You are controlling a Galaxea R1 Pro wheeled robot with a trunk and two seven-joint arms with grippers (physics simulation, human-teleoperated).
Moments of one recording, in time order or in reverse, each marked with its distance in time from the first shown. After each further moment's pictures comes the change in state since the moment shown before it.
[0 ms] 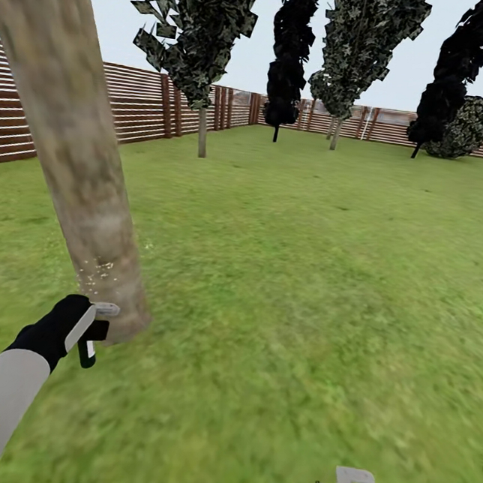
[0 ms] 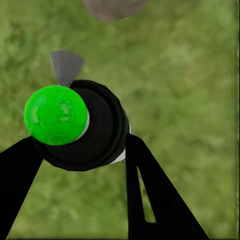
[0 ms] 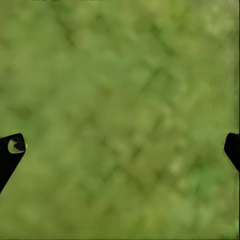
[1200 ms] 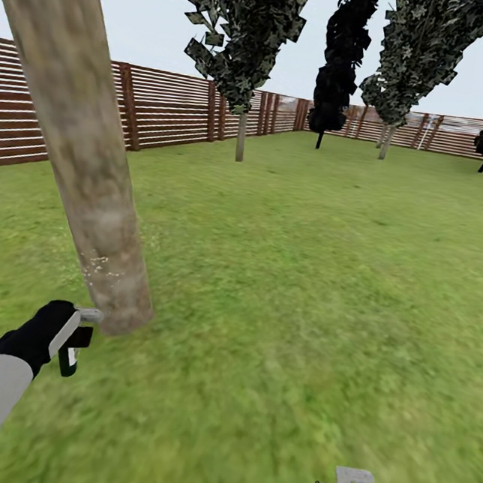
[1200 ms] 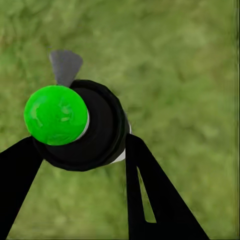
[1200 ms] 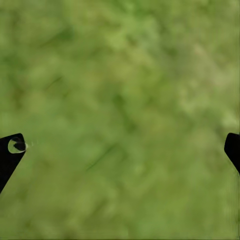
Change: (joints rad) left arm 0.024 0.058 0.004 0.018 0.000 -0.005 -0.001; right arm 0.000 0.001 0.000 0.000 0.000 0.000 0.000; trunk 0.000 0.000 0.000
